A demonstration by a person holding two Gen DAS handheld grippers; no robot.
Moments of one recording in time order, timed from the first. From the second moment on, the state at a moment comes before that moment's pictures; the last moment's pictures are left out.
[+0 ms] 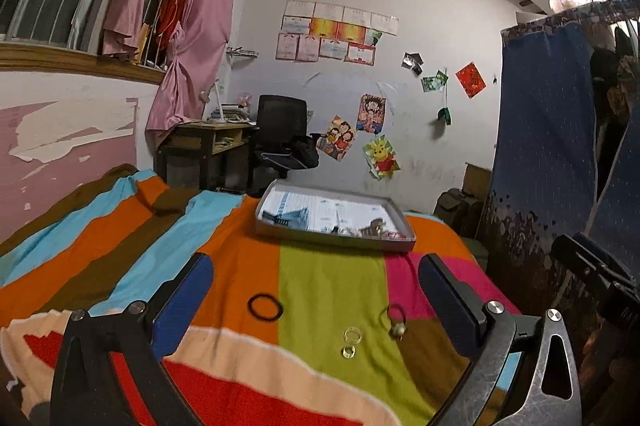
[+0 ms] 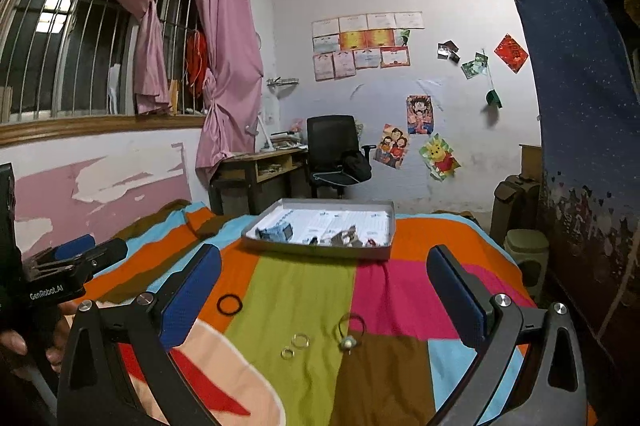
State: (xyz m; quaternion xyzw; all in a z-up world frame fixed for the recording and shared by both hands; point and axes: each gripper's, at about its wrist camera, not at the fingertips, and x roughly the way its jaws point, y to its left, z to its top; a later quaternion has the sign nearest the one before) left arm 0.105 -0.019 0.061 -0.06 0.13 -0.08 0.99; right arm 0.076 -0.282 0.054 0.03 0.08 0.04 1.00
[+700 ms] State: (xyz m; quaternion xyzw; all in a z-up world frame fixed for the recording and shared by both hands) left arm 0.068 -0.019 0.003 -0.04 0.20 -0.08 0.98; right arm 0.044 -0.263 -0.009 0.02 0.15 0.02 0.99
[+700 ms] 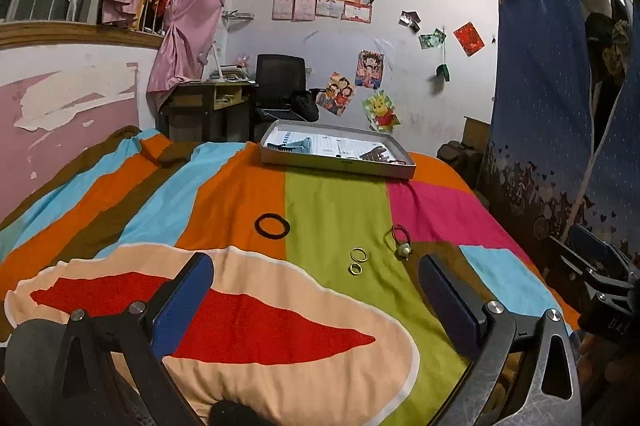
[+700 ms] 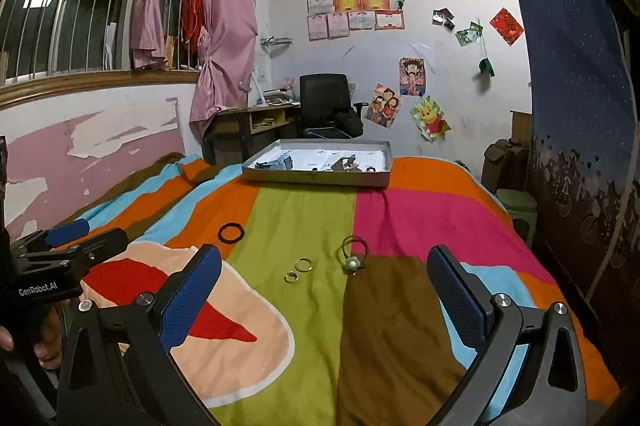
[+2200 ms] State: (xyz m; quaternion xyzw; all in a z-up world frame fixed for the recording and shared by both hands) left arm 0.308 0.021 -0.040 -0.04 0.26 -0.05 0.96; right arm 0.250 -0.218 -0.051 0.02 0.16 0.02 0.99
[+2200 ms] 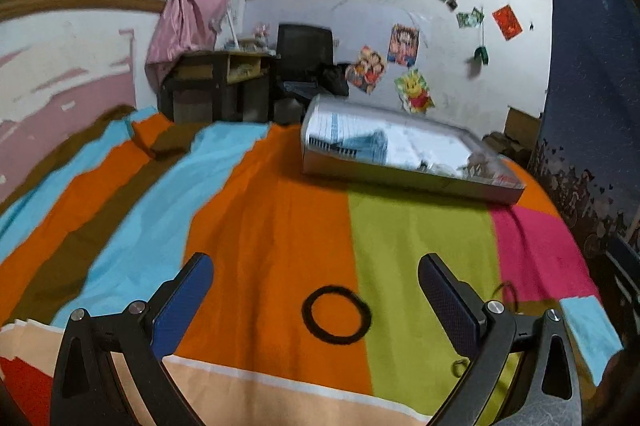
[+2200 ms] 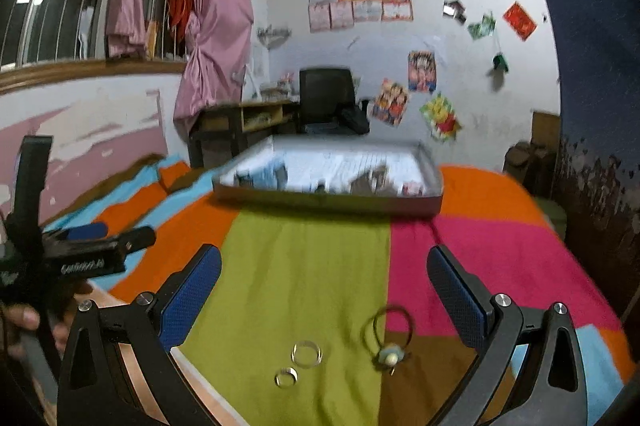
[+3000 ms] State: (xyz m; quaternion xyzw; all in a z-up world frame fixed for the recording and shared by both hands) left arm 0.361 -0.003 -0.115 0.03 0.38 -0.12 0.92; right arm 0.303 -0.190 -0.178 0.07 0.39 0.09 0.91
